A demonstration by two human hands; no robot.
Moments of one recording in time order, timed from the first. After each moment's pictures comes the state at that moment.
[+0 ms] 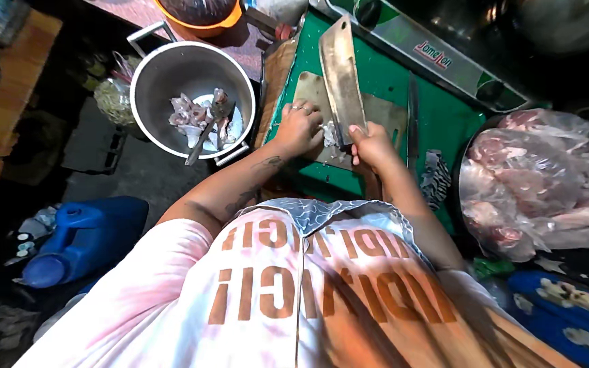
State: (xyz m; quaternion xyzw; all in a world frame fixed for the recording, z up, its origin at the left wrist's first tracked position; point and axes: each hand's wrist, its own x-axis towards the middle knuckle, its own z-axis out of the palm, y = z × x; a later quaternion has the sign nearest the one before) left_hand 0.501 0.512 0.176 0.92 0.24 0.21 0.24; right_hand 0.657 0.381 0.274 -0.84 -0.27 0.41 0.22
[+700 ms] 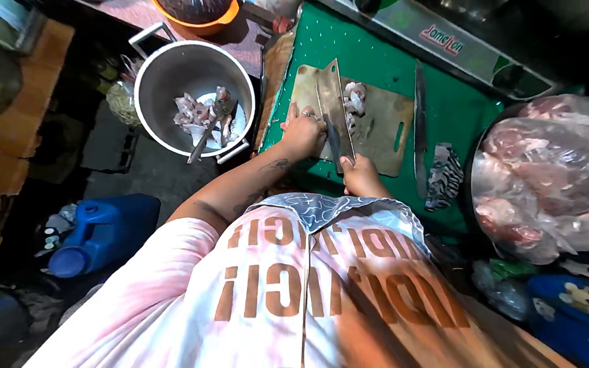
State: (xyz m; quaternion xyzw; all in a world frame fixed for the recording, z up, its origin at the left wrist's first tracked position) left_hand 0.517 0.494 0.173 0.94 0.26 0.08 0.21; right_hand 0.636 0.334 0.227 -0.85 -0.30 0.42 0.15
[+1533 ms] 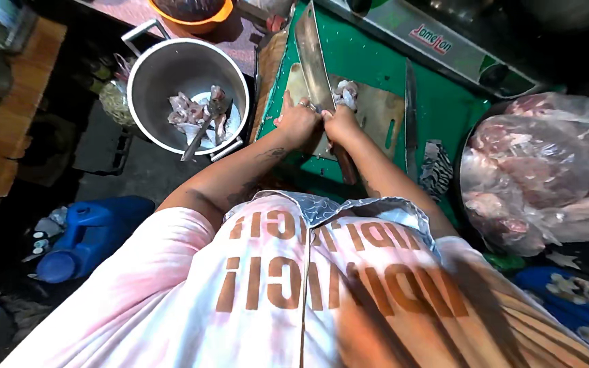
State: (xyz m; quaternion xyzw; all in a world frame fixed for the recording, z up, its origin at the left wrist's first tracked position) left_hand 0.527 0.501 0.203 0.95 0.26 -0.04 0.19; right_hand 0.646 0.433 0.239 -0.84 -0.38 0.36 0.14
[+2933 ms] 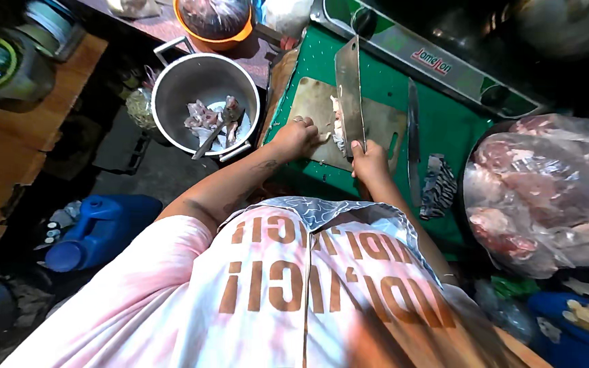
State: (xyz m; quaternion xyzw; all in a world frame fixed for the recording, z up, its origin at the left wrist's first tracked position) left_hand 0.493 0.497 0.180 0.94 0.21 0.10 0.25; right_hand 0.666 0.349 0.238 -0.85 -0.33 0.32 0.25
